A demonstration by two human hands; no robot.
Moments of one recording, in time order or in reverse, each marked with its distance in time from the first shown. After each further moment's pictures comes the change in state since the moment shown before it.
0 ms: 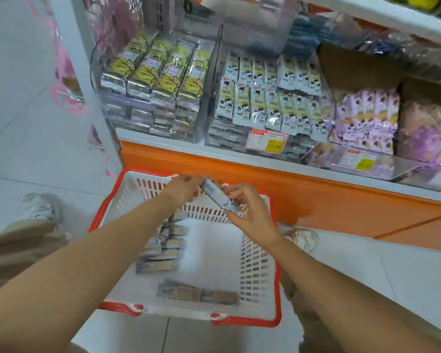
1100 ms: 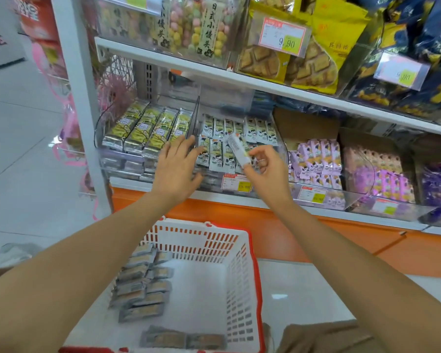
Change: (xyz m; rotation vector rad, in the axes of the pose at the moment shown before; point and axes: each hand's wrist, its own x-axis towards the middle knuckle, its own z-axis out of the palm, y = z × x) left_hand -0.024 0.103 -0.035 0.786 0.646 0.854; right_hand 0.080 -0.095 -0.116 -0.143 0.442 -0.020
